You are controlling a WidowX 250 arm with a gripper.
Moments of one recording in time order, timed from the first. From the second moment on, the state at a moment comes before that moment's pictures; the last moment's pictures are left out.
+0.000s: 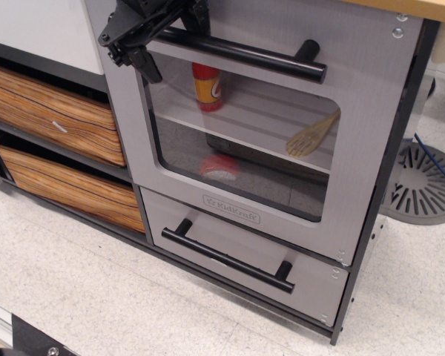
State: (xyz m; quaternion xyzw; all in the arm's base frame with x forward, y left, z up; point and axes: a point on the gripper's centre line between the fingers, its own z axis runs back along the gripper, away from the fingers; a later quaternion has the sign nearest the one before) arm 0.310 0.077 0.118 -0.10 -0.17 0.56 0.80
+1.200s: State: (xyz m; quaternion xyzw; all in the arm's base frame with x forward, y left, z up) arm 0.253 0.045 0.207 -0.06 -0.06 0.40 0.91
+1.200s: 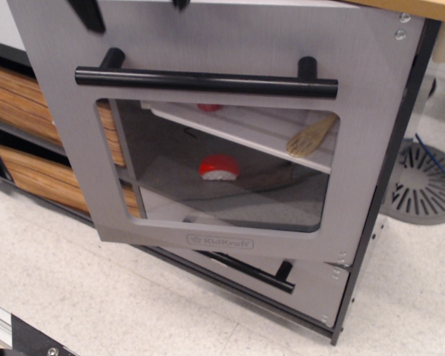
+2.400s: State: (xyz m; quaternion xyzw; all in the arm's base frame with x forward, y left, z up) arm 0.303 0.076 0.161 0.03 -0.10 0.42 0.90
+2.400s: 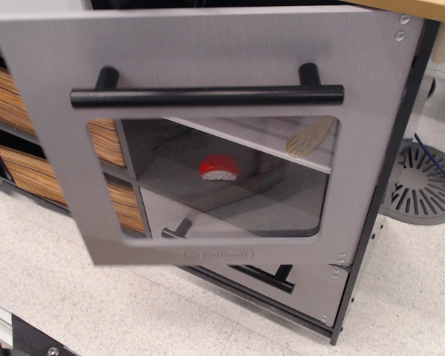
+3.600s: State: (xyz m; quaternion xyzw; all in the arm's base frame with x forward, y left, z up) arm 0.261 0.001 0.067 0.03 -0.05 0.41 0.91
